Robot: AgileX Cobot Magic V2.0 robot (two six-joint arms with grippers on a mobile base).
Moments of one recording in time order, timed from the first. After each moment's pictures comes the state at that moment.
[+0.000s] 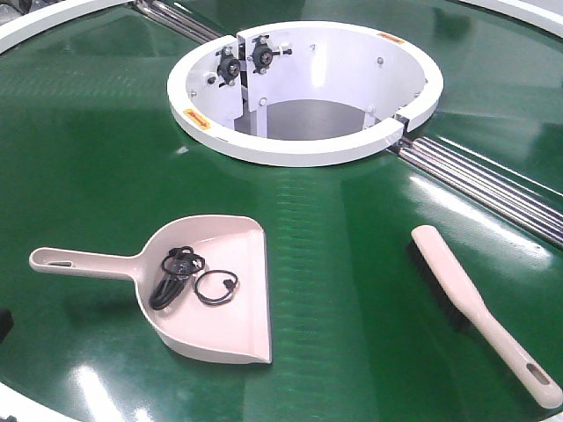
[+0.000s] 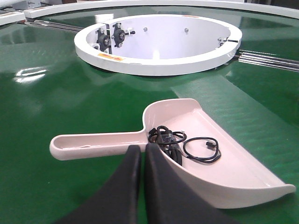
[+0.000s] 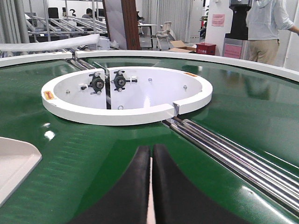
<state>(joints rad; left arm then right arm) -0.29 0.38 -0.14 -0.23 0.06 0.29 0.09 0.09 -0.18 0.17 0.22 -0.21</state>
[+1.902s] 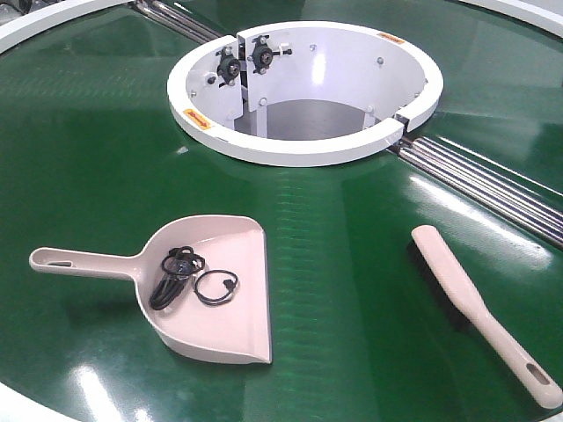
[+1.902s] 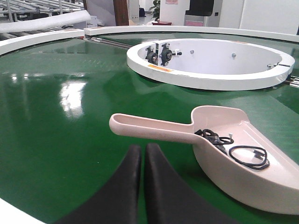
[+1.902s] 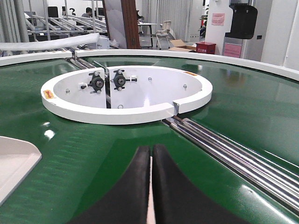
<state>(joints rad) -0.13 -0.01 0.03 0.07 0.17 -0.04 0.09 0.09 -0.18 0.17 0.23 -0.21</state>
